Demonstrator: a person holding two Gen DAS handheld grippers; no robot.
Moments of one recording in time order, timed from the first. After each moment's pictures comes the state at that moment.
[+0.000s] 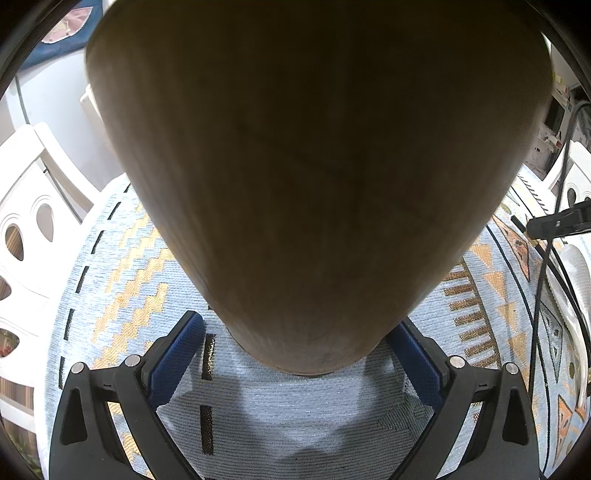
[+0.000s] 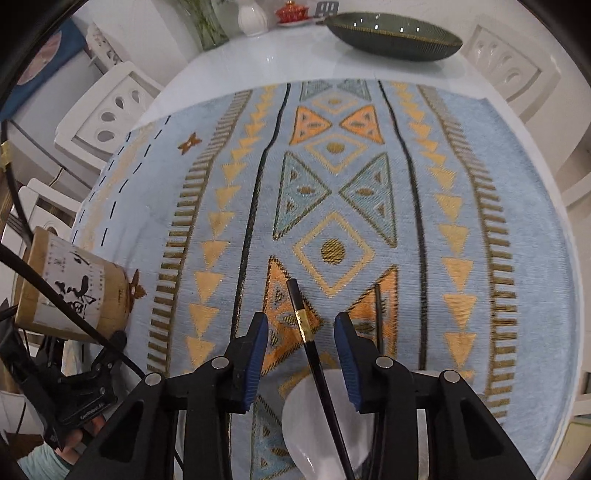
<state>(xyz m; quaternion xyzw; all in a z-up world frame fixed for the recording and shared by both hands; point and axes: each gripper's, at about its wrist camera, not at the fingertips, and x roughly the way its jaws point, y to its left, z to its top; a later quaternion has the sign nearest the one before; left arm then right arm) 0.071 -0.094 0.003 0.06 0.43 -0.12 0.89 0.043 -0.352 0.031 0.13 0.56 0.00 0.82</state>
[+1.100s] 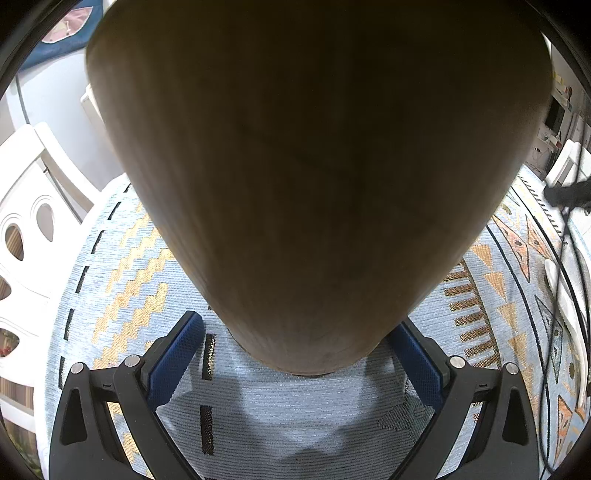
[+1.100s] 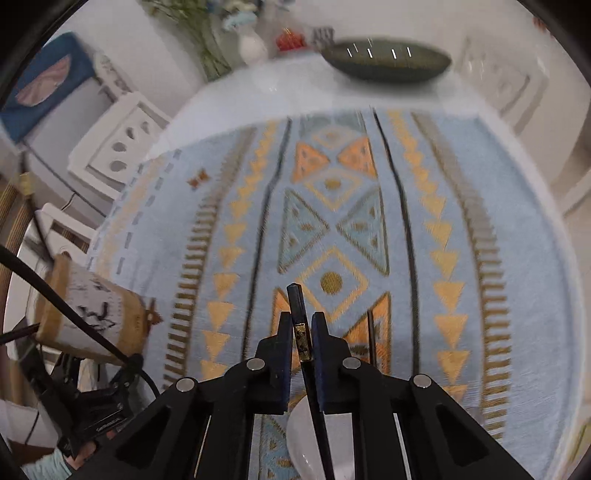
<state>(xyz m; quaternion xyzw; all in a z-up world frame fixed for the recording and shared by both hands) 0.070 -0.095 0.003 0.06 0.43 -0.12 0.89 0.026 -0.359 0.068 0.14 0.49 0.00 0.86</state>
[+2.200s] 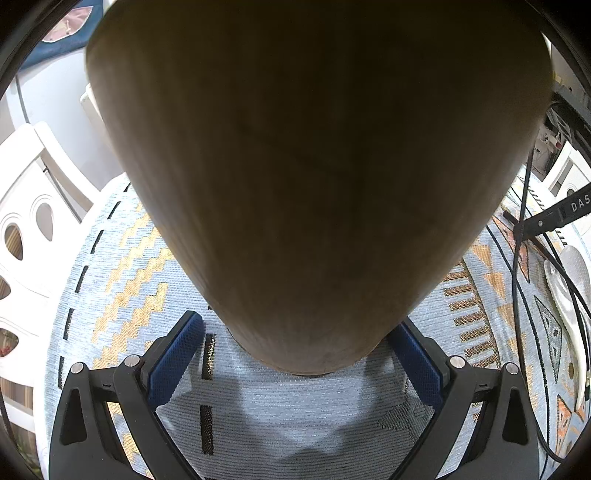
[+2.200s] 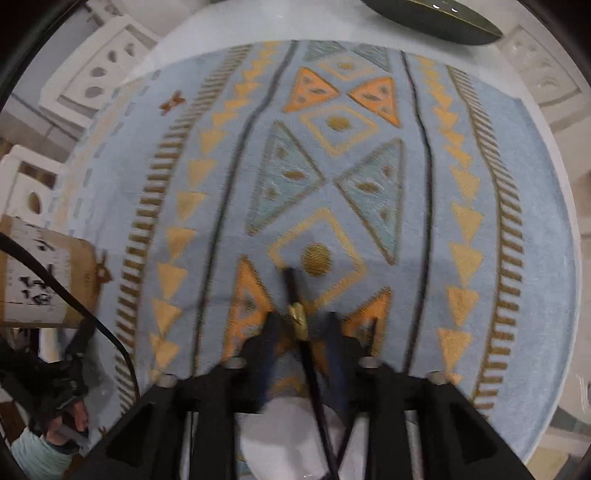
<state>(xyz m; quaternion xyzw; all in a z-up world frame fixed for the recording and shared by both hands) 0.070 -0.095 0.003 0.06 0.43 -0.12 0.89 0.080 -0.354 0.015 0.08 0.63 0.04 0.77</state>
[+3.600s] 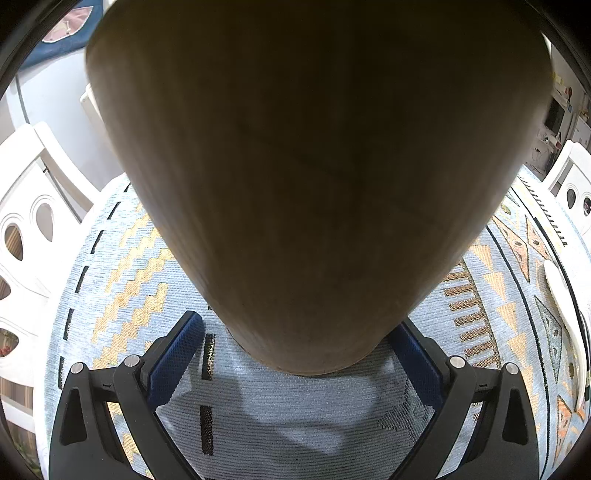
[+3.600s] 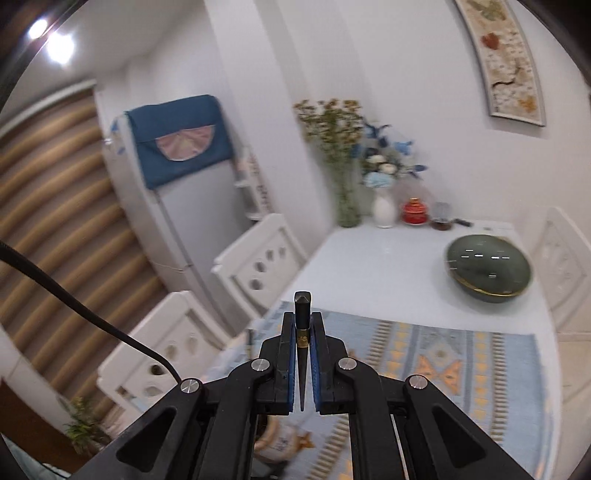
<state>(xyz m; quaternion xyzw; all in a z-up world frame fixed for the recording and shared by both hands) 0.070 -0.094 0.003 0.06 0.43 -0.12 0.89 0.032 -0.263 0.292 0.10 0.26 0.18 0.94</state>
